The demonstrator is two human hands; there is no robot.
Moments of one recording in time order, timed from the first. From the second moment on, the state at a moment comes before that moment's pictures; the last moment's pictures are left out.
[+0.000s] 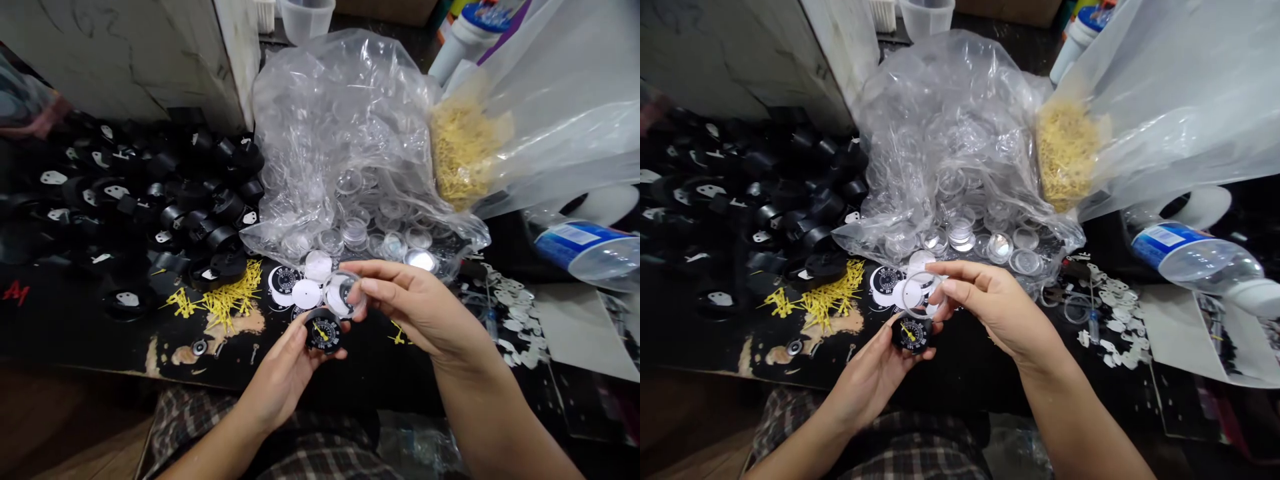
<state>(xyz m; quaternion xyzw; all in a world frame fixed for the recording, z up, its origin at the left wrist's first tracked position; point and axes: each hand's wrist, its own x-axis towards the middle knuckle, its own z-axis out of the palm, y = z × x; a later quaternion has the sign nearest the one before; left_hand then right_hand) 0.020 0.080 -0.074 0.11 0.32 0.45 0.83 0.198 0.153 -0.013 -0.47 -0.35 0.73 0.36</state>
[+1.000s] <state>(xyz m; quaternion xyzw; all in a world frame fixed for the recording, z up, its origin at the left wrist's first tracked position) -0.050 0.053 -0.070 0.27 0.41 0.49 0.72 0.084 0.086 -0.032 -0.55 -0.74 0.28 0.27</state>
